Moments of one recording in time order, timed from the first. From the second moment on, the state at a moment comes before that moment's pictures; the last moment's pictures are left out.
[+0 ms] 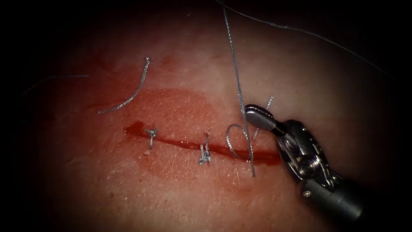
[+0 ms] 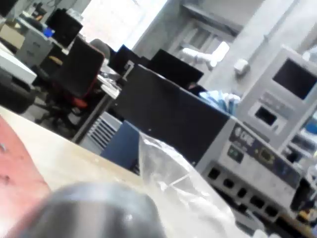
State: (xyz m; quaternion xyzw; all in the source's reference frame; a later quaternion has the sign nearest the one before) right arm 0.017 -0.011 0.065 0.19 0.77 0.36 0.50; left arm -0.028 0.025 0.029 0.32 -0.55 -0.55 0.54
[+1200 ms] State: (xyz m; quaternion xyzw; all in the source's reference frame) right arm 0.016 -0.023 0.062 0.37 0.70 0.36 0.50; left arm -0.022 0.026 0.031 0.10 -0.55 -0.55 0.62
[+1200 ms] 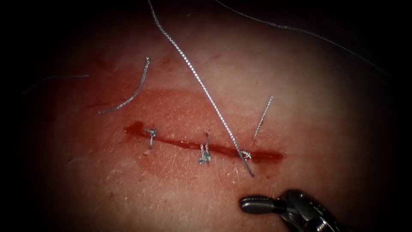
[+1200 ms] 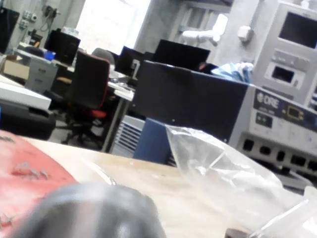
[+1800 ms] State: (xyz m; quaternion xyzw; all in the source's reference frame) right arm 0.014 -0.016 0.059 0.25 0.75 0.33 0.52; left arm -0.022 0.026 0.031 0.10 -0.55 -0.54 0.62
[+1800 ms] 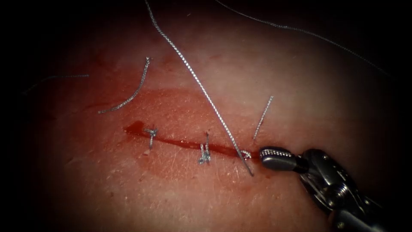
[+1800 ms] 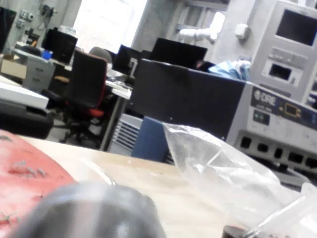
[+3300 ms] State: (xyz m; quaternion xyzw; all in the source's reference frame) right arm 0.017 -0.019 0.063 0.19 0.71 0.31 0.61; left arm -0.022 0.025 0.031 0.10 -0.56 -0.54 0.62
